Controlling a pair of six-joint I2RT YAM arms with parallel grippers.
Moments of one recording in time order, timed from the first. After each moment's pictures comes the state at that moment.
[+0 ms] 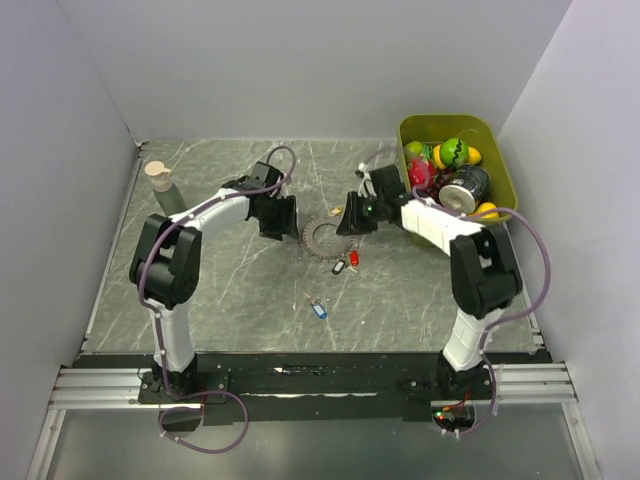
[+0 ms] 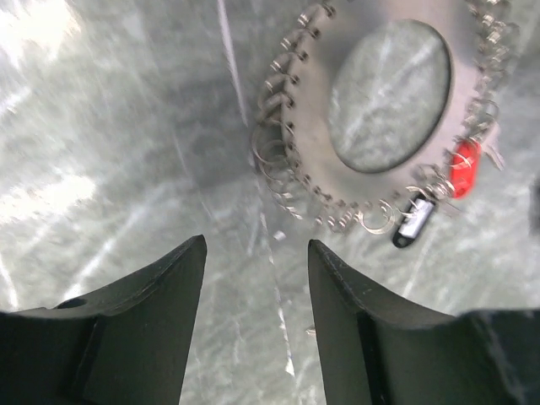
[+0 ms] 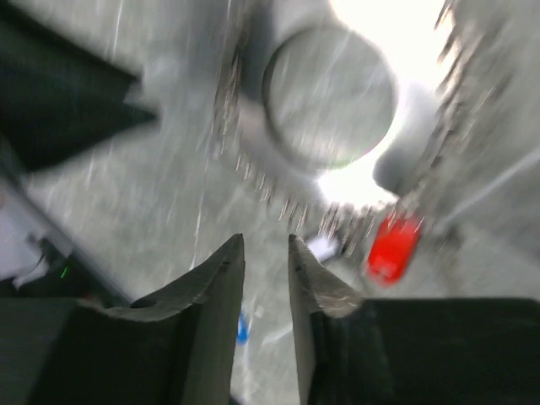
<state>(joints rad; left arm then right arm) -0.42 1.95 1.45 -0.56 0.23 -0.39 0.37 1.79 1.22 -0.33 -0.46 0.42</state>
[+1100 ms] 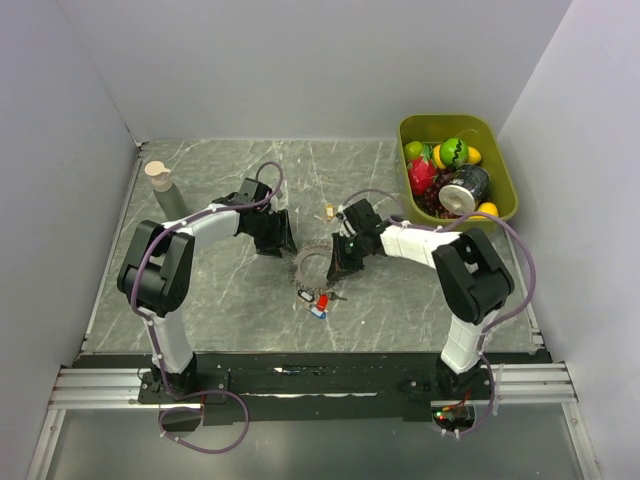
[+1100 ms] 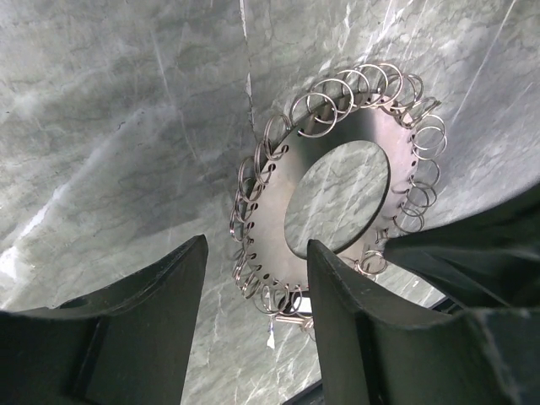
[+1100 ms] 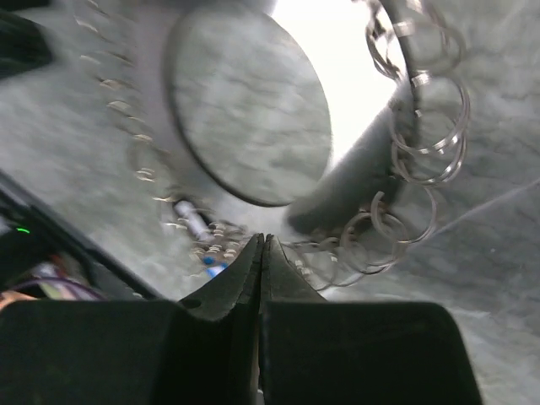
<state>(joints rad) -0.39 1.86 1.21 -0.43 0.39 -0.49 0.54 1.81 1.07 -0.36 -0.41 0.53</state>
